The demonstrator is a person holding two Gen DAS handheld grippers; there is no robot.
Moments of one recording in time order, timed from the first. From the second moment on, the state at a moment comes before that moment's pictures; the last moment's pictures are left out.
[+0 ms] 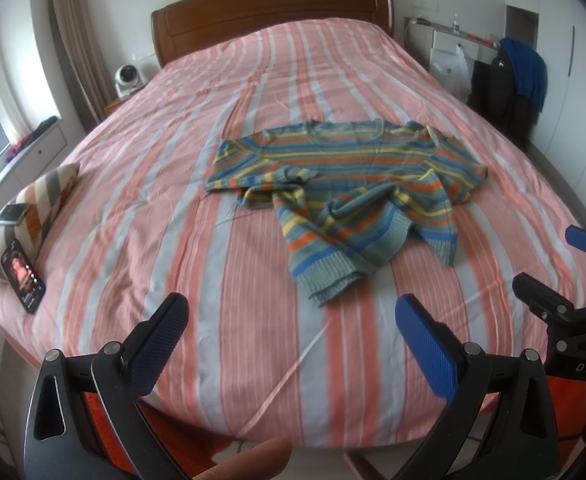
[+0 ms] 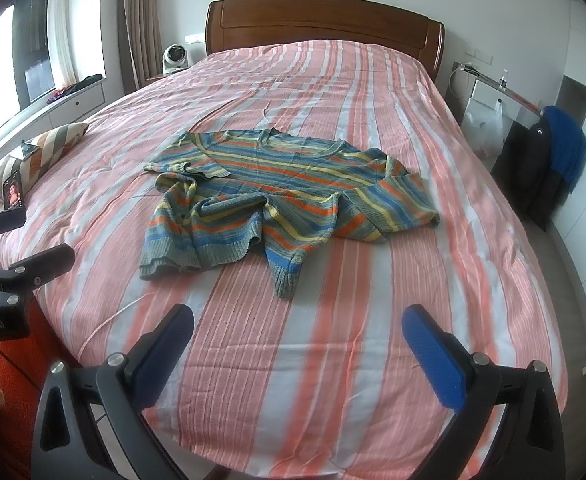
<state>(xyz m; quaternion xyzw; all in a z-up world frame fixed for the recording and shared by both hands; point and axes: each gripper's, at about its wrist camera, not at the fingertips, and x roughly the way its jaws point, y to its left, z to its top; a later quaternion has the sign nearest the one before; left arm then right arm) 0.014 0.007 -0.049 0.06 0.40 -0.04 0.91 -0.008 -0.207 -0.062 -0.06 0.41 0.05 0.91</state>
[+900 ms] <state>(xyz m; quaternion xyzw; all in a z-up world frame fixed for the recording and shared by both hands) 0.014 0.007 -0.049 0.06 0.40 -0.04 0.91 -0.006 -0.214 -0.061 -0.06 0.41 0.03 0.91</state>
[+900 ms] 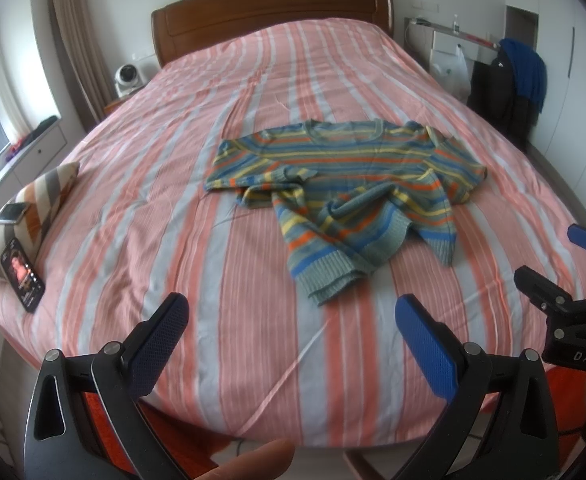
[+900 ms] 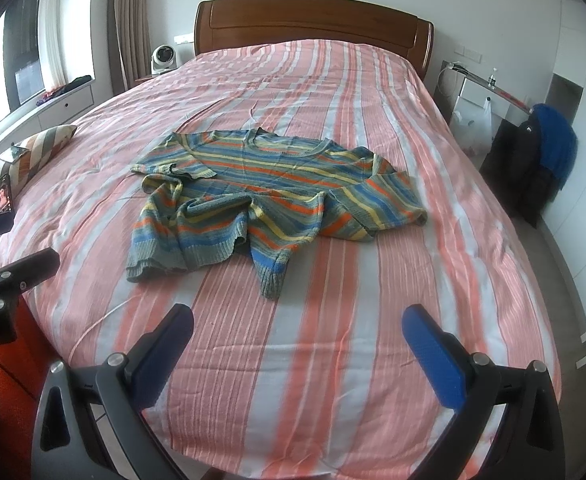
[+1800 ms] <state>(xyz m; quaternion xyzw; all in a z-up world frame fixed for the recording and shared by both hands) 0.014 0.006 -0.051 0.06 0.40 -0.04 0.91 -0.007 -0.214 -0.061 -0.05 0.41 0.03 0.91</state>
